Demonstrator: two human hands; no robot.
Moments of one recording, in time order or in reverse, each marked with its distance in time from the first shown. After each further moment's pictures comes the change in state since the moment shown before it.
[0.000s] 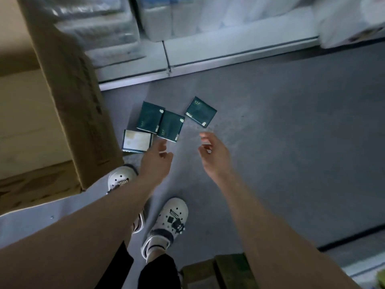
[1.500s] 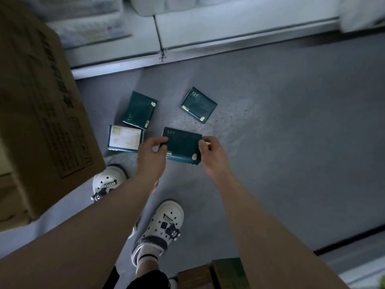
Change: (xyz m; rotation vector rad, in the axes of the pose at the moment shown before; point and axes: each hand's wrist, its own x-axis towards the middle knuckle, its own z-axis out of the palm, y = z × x) left_hand 0.049 -0.028 0.039 -0.371 0.083 -0.108; right_hand 0.037 0.037 0.022 0.052 -0.048 0.327
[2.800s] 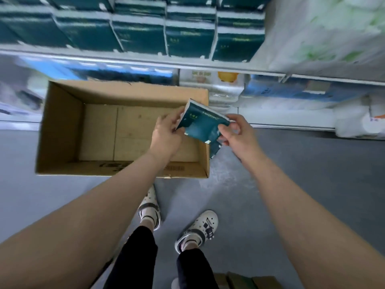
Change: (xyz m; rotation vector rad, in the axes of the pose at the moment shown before) left_hand -0.174 0.200 -0.319 0.094 0.137 0.439; right_hand -0.275 -0.304 0.018 0.095 -0.195 -0.493
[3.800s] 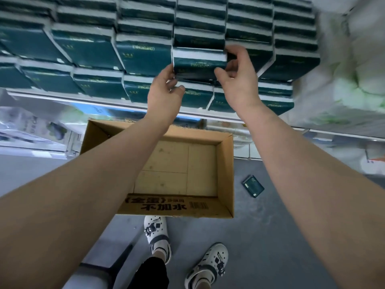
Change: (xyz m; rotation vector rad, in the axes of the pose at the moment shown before) left_hand 0.111 0.100 -0.161 -0.309 0.157 0.138; right_hand 0.092 -0.233 0.113 -0.256 0.189 -0.571
